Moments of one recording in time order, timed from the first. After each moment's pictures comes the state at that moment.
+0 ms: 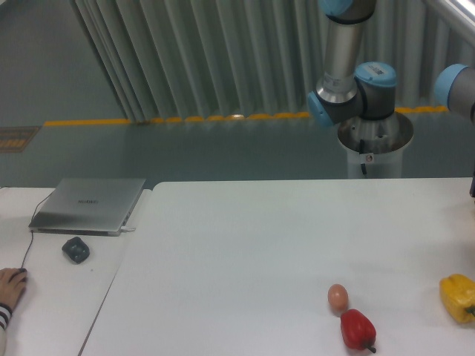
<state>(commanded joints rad) 2.63 -1.88 -1.50 -1.25 1.55 1.79</state>
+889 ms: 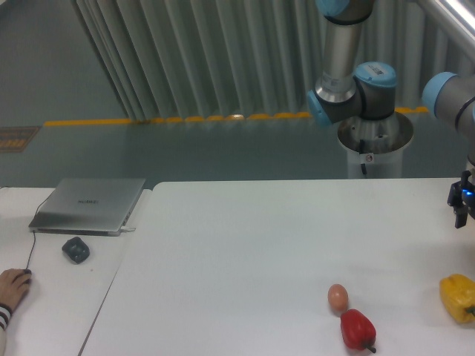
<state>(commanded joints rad) 2.60 -1.88 -1.54 -1.24 1.54 1.38</state>
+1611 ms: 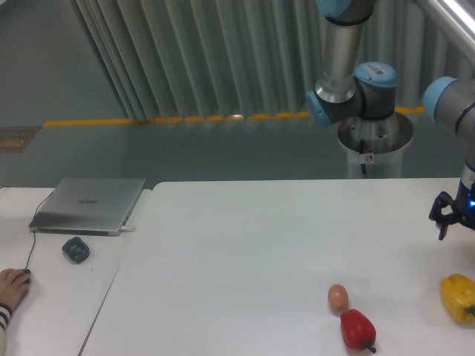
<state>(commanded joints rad) 2.58 -1.94 -1.54 -1.14 1.46 0.75</state>
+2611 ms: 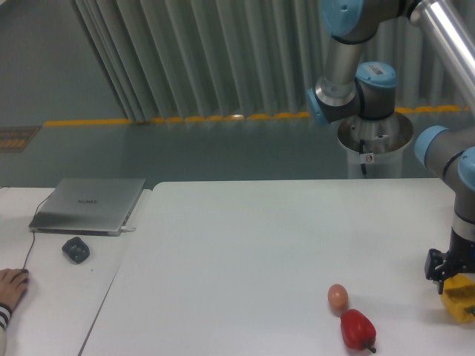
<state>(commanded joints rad) 2.52 -2.05 -1.53 -0.99 1.56 0.40</state>
